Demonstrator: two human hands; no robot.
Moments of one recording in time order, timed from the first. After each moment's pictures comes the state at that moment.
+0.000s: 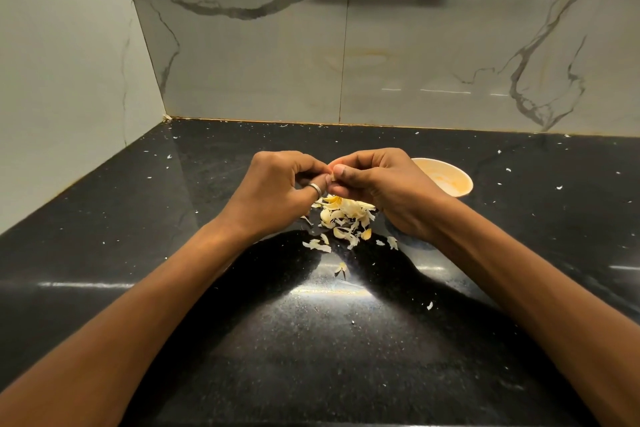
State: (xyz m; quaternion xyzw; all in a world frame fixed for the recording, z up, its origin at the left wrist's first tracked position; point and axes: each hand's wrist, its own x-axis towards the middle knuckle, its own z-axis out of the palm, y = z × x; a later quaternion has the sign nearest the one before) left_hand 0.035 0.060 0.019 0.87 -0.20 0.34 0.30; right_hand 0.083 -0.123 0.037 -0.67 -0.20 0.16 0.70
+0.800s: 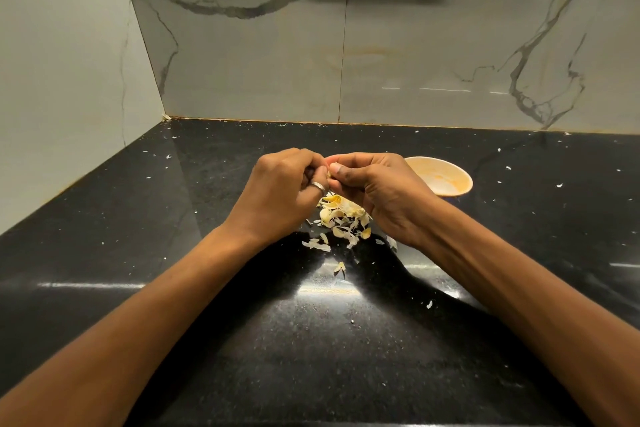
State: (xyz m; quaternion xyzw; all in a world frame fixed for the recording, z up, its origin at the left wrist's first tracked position) left_hand 0.033 0.050 0.017 0.88 -0.17 0.37 0.26; right_hand 0.071 -0.113 0.038 -0.59 -0.13 0.18 0.78
